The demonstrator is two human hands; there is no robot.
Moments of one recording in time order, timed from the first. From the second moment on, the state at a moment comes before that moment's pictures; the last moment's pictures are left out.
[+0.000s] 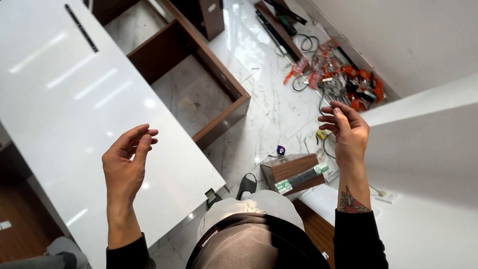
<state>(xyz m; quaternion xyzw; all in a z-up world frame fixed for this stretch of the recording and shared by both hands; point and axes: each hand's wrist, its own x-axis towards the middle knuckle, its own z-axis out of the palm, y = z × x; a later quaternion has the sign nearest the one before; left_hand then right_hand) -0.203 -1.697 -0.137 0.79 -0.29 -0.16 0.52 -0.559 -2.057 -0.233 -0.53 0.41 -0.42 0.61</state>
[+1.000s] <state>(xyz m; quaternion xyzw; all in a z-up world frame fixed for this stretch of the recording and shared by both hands) -0.210 -1.366 -0.133 0.76 0.04 0.13 0.64 -0.229 -1.812 -0.159 -0.67 0.10 -0.16 0.72</state>
